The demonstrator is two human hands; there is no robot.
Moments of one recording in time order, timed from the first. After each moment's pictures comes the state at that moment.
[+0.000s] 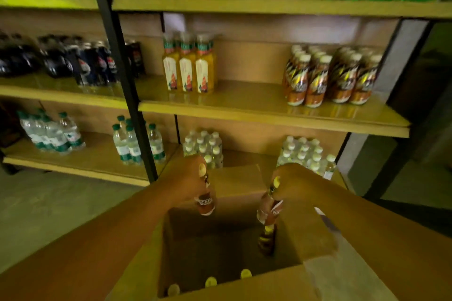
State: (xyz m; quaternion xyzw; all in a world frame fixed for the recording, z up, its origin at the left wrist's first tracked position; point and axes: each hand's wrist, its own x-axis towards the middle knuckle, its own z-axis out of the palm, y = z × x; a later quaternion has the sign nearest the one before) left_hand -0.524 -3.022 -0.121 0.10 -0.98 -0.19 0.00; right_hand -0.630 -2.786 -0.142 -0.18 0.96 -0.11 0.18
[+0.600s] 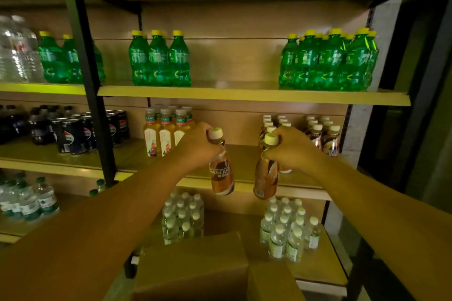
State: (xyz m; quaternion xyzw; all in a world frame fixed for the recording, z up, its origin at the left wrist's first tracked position) left_hand -0.643 -2.968 0.049 0.01 -0.90 -0.39 0.22; right_hand -0.695 -2.738 0.054 -0.18 0.91 -0.35 -0.11
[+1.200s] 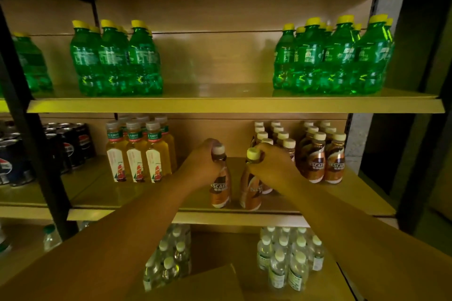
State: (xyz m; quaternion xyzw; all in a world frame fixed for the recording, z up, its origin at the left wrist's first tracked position) left_hand -0.794 -2.961 0.021 -0.04 -0.90 -0.40 0.18; right_hand -0.824 -2.773 0.014 -0.14 0.91 -0.35 -0.16
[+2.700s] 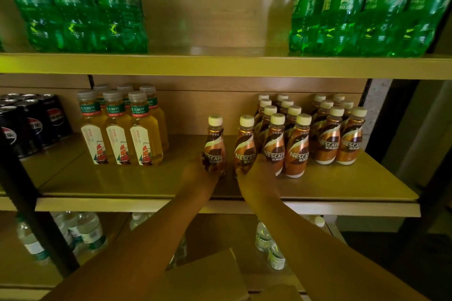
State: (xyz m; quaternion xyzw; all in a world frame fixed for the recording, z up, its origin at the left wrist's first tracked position) left_hand -0.844 -2.973 -0.097 0.08 -0.84 -0.50 0.17; right_hand -0.850 -2.834 -0.087 0.02 0.90 -0.41 -0.14
